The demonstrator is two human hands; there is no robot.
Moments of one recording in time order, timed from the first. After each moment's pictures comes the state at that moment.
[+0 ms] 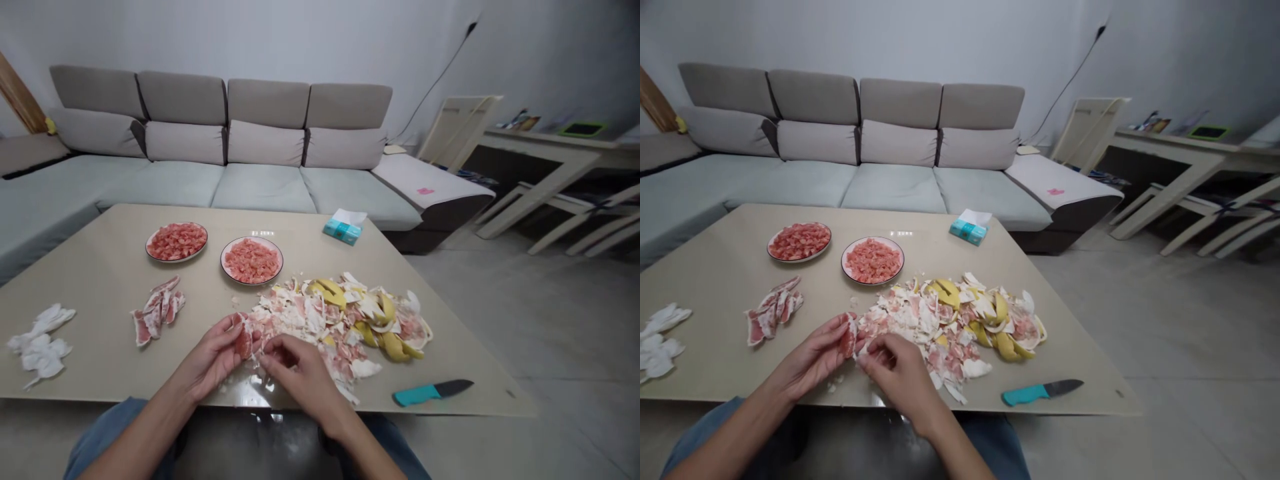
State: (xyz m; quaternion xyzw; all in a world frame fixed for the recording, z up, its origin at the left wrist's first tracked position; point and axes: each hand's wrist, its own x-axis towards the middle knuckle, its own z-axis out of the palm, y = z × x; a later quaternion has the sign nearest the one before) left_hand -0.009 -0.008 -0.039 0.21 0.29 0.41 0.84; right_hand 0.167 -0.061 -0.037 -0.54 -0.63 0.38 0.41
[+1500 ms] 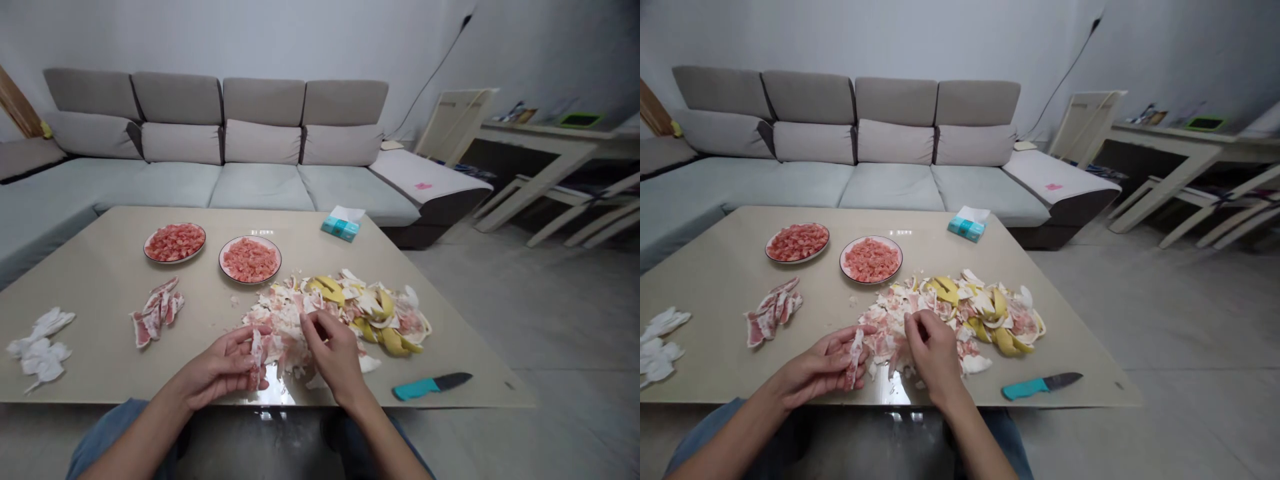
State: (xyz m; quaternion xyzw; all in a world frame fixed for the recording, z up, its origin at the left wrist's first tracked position) left_hand -0.015 -0.019 -0.034 0.31 0.21 0.24 0.90; right_hand 0.204 -0.049 -0.036 -0.63 -0.62 0.12 0.45
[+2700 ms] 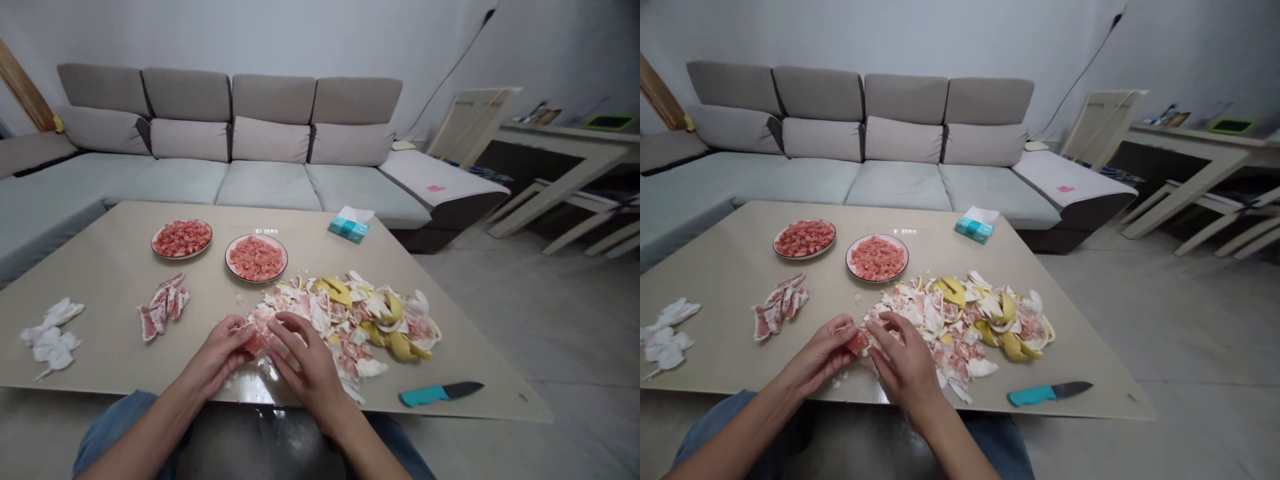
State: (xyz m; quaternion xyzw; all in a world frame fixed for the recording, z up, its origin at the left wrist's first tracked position) left_hand -0.007 -0.013 -0.041 0.31 0.36 0.39 0.79; right_hand 0.171 -0.058 -0.046 -0.46 -0.76 0.08 0.46
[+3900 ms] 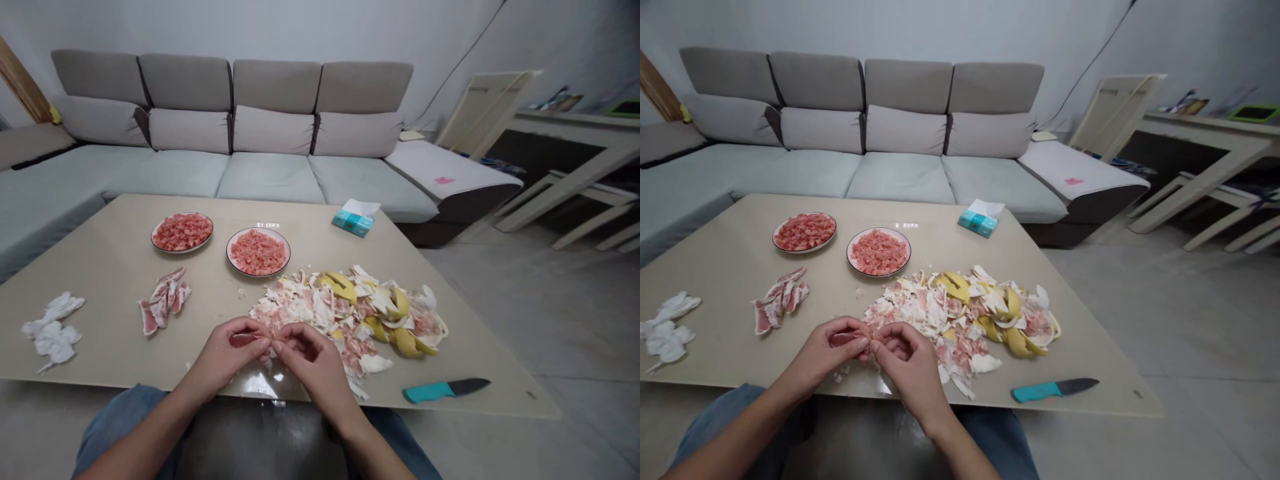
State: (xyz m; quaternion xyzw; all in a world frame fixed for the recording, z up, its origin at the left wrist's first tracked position) left_hand -0.003 -0.020 -0.029 0.51 0.40 0.35 0.68; right_hand 0.157 -0.064 -0.030 -0.52 -0.48 0.48 0.51
